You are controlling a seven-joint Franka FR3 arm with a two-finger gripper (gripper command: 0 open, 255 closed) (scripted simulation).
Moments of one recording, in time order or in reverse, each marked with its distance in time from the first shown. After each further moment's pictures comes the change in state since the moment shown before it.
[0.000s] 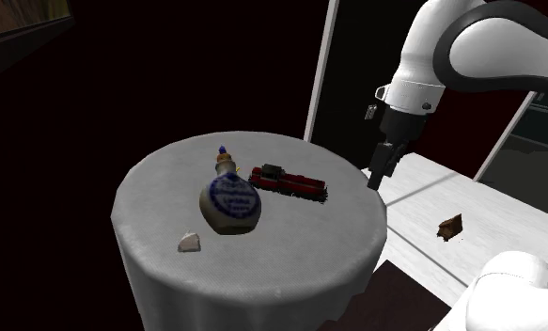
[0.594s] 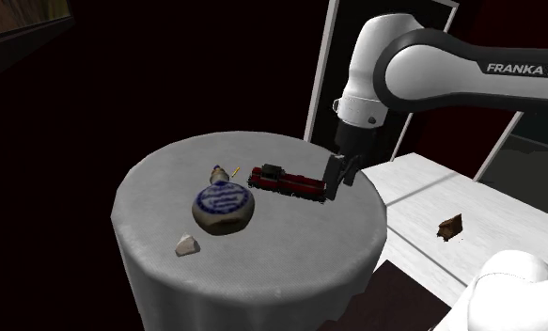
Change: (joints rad) arm 0.033 0.181 0.112 0.028 0.067 0.156 0.089
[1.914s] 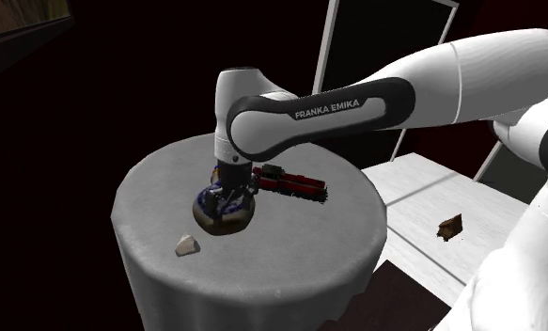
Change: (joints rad) arm 0.075 0.711 0.248 0.407 -0.098 0.296 0.292
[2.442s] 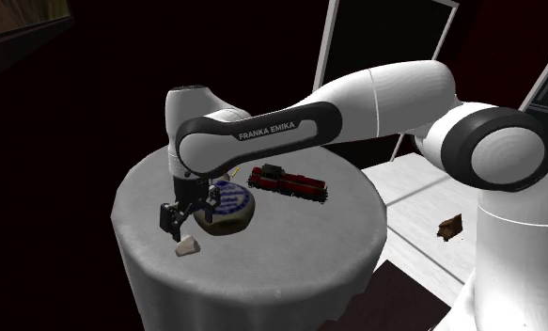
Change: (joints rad) arm 0.105 0.325 0.016 0.307 -0.130 -0.008 0.119
